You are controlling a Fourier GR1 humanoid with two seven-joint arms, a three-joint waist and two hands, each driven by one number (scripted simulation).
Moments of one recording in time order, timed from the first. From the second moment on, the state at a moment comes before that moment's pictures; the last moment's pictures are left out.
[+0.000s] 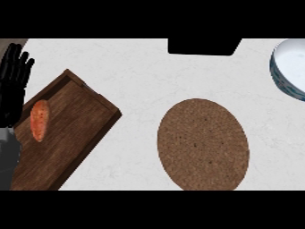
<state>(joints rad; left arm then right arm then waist) -0.30 0.31 0.17 -1.47 0.15 0.05 -0.01 -0.74 -1.23 -0.32 -0.49 0.40 0.50 -0.46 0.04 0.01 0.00</state>
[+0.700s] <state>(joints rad) -0.27 0.31 0.19 -1.48 0.16 0.02 -0.03 -0.90 -0.94 -0.18 -0.37 0.57 0.30 -0.36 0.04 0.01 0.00</state>
